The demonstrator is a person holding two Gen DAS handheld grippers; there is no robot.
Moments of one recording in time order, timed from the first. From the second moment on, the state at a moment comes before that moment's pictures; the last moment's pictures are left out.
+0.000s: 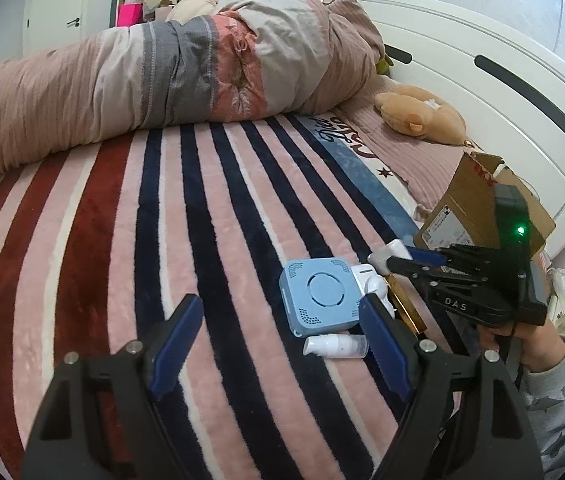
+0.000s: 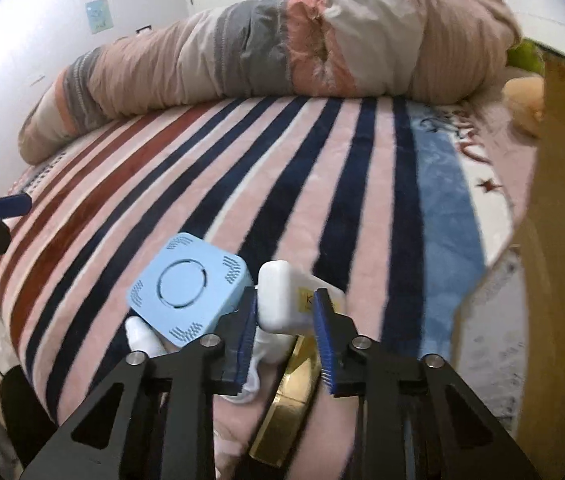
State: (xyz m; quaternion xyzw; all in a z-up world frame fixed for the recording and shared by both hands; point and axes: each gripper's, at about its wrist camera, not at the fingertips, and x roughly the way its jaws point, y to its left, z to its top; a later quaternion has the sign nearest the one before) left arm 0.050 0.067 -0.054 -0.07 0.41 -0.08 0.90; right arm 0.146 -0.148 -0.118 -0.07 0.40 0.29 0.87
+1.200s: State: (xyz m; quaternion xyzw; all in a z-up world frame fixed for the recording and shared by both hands) left arm 0.045 0.049 -0.058 -0.05 0.42 -0.09 0.90; right arm 0.052 -0.156 -0.141 -0.05 0.45 0.35 0.82
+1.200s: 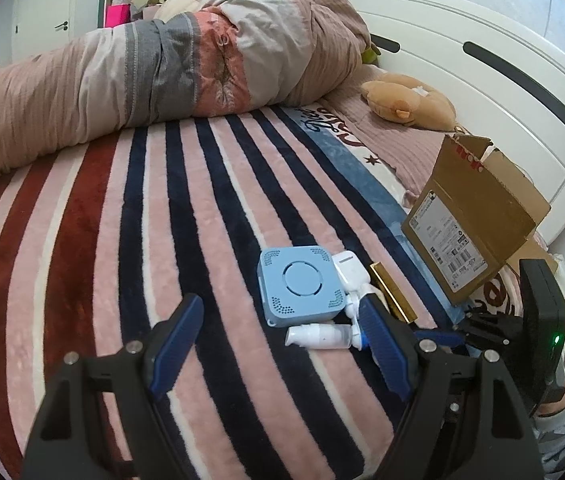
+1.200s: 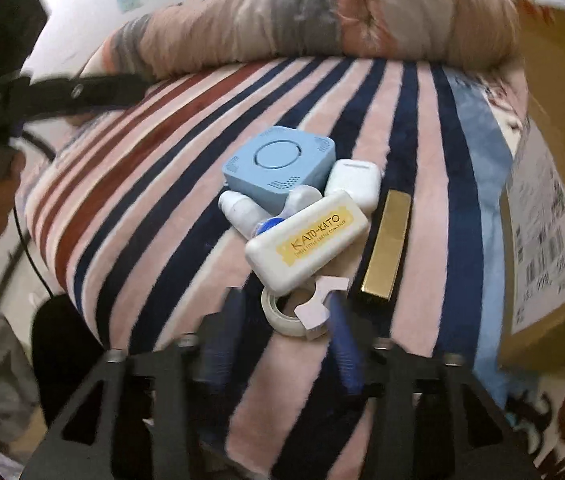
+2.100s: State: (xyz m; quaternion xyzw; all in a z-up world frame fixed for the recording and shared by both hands) left arm 0.039 0.058 -0.062 -0.07 0.42 -0.10 0.90; right arm 0.082 -0.140 -0.141 -0.06 0.47 0.29 0.83
